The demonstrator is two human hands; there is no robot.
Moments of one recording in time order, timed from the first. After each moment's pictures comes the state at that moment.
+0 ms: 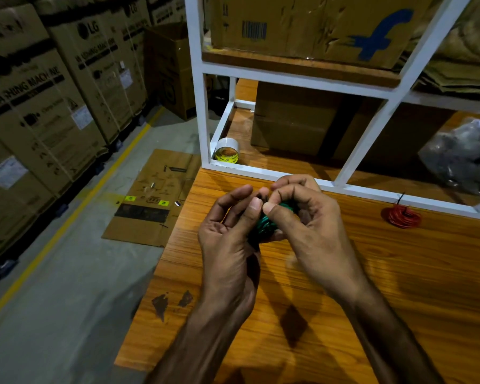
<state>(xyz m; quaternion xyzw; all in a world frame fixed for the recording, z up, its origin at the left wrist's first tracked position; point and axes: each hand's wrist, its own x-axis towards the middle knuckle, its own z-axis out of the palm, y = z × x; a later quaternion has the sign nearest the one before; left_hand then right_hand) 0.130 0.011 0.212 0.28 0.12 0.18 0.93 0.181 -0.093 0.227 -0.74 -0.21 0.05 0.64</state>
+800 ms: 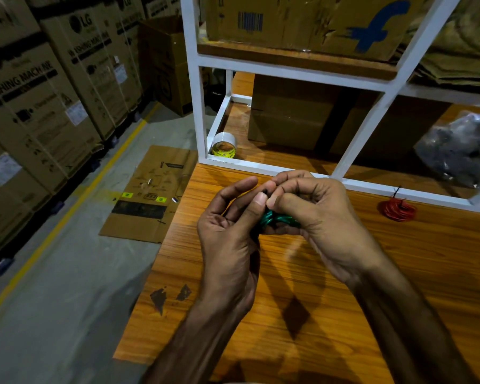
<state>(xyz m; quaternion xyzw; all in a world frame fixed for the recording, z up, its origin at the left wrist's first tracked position) 0.126 0.006 0.217 0.32 0.12 0.19 0.92 0.183 -0.100 0.247 -0.69 -0.13 0.17 0.69</state>
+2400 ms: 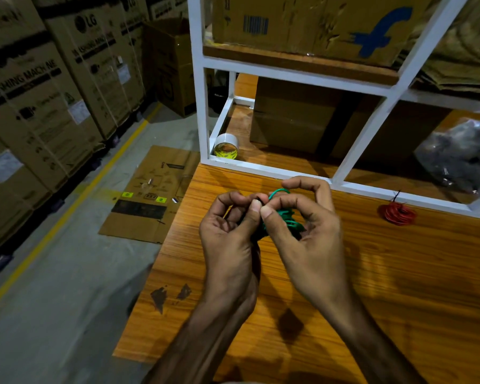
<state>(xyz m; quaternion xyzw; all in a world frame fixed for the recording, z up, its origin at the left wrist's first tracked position) 0.123 0.006 0.209 0.30 0.12 0.21 0.92 0.157 -0.091 0.209 -0.77 -0.20 -0.09 0.60</state>
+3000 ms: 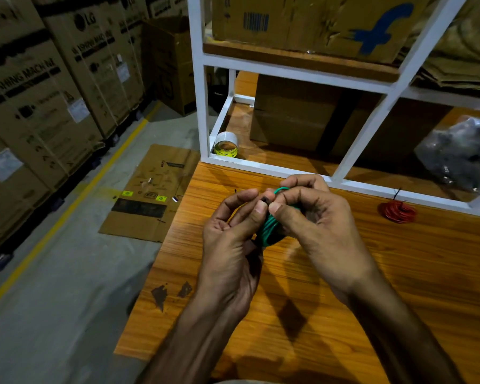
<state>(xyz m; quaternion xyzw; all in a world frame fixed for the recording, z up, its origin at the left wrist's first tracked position) 0.114 0.013 0.216 0.24 0.13 0.10 0.96 0.164 -0.103 0.238 -0.74 -0.18 0.08 0.64</state>
